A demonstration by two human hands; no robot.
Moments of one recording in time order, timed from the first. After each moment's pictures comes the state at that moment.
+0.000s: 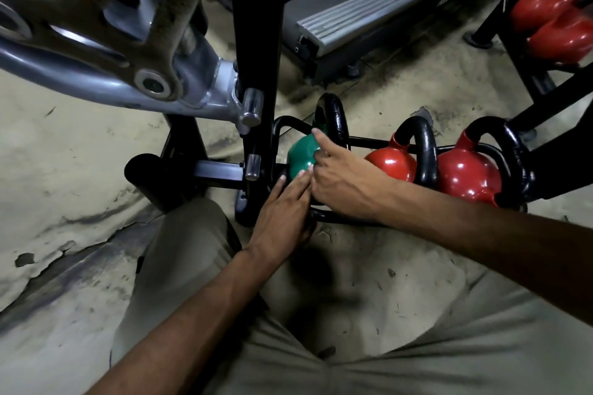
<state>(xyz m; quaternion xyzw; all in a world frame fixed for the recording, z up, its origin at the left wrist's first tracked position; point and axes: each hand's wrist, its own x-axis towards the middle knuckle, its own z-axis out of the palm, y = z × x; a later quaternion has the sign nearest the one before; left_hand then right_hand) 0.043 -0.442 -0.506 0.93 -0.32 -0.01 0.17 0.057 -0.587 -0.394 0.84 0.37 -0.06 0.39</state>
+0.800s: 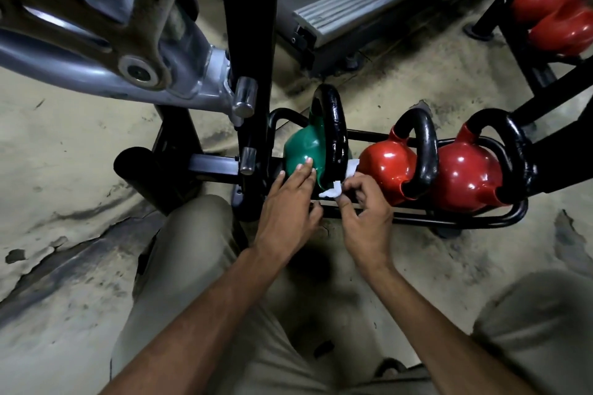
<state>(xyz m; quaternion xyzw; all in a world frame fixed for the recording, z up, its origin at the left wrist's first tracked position) 0.040 -0.458 -0.502 0.93 -0.24 -0.02 0.28 -0.021 -0.592 -0.474 0.86 -0.12 0.23 -0.44</state>
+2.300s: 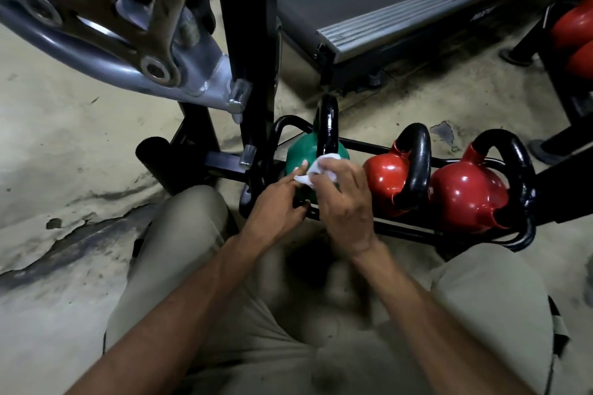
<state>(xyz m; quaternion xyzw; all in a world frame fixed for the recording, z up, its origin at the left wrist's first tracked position) 0.037 -0.461 -0.494 0.91 -0.18 -0.05 0.37 0.009 -0.613 -0.473 0.89 0.18 0.38 -0.17</state>
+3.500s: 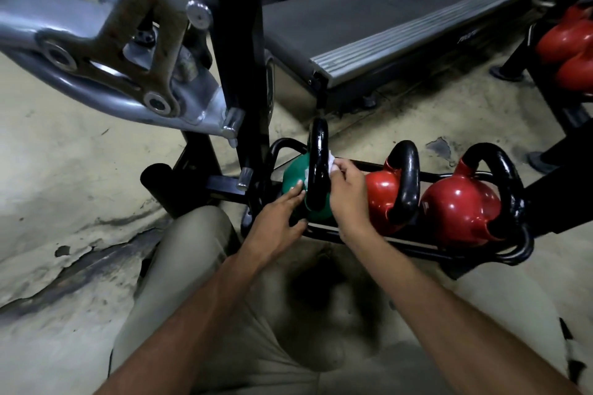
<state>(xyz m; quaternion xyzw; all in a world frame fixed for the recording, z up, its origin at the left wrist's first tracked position) 0.036 -0.463 -0.490 0.91 -0.17 -0.07 0.37 0.039 -0.611 -0.435 0.76 -0.17 0.08 -0.62</state>
